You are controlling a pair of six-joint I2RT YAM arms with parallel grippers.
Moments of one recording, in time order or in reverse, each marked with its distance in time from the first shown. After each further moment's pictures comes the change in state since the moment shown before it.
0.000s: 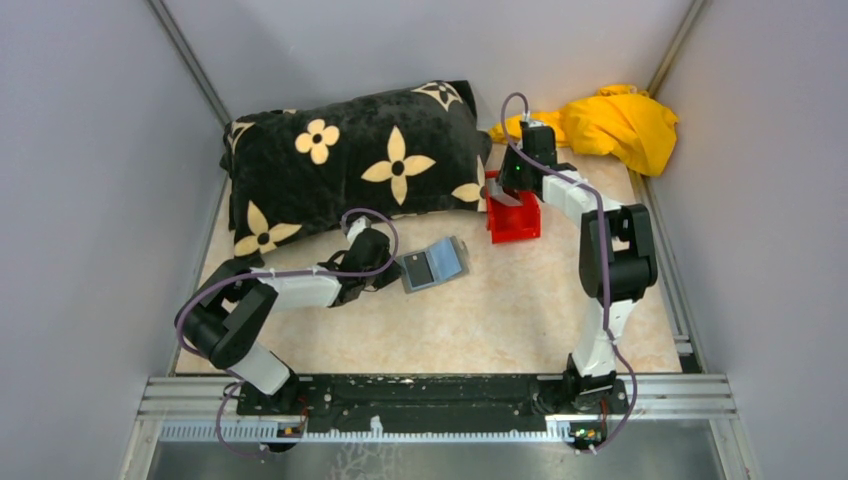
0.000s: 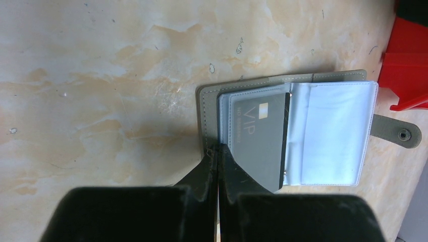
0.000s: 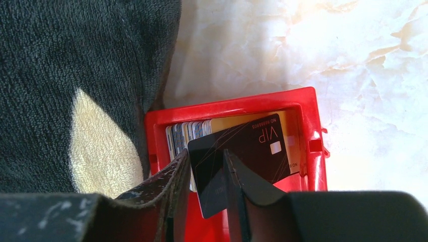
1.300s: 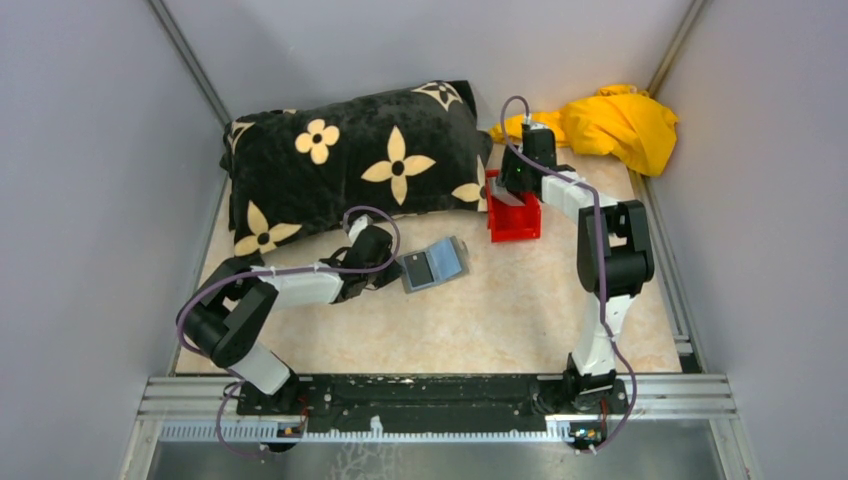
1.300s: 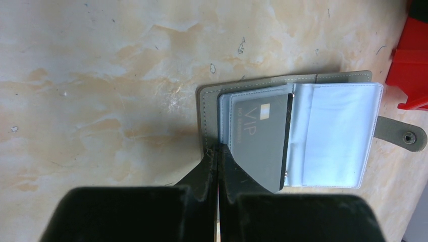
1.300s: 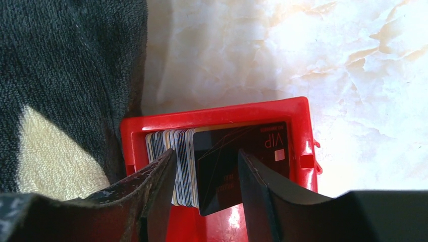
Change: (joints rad) left arm -0.002 0.009 0.039 -0.064 -0.006 0.001; right arm -0.017 0.038 0.000 0.024 0.056 -0.024
